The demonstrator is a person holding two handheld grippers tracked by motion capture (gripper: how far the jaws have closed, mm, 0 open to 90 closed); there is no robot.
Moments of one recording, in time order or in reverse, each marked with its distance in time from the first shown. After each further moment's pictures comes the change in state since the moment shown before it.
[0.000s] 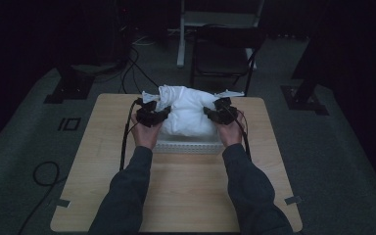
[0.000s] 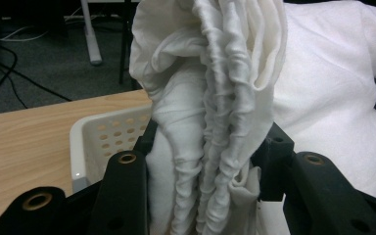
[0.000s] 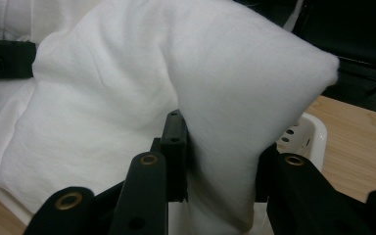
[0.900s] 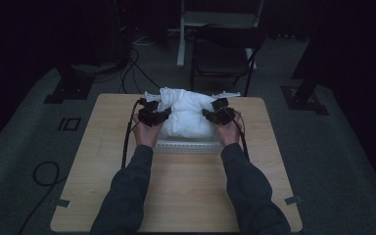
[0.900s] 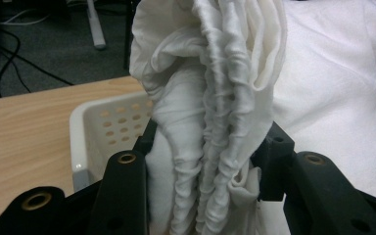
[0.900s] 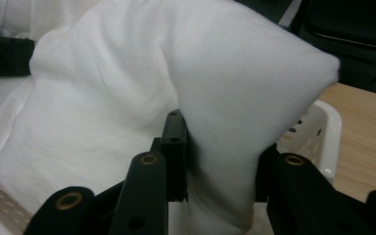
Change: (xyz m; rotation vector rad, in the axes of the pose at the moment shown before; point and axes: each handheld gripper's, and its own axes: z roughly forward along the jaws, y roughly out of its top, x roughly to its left) left arm 0.005 -0.007 0.016 0.067 0.019 0.004; right arm -0.005 -0.007 0.021 0.049 0.000 0.010
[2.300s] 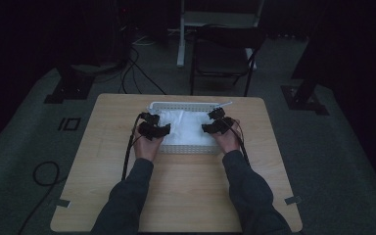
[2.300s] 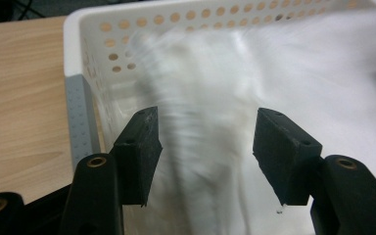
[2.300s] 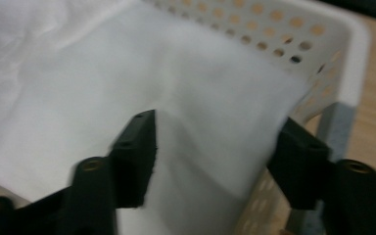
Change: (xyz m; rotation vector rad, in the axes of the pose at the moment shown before) left arm -0.008 -0.038 -0.001 0.132 0.081 -0.003; right arm -0.002 -0.030 0.023 0.190 -0.078 -0.033
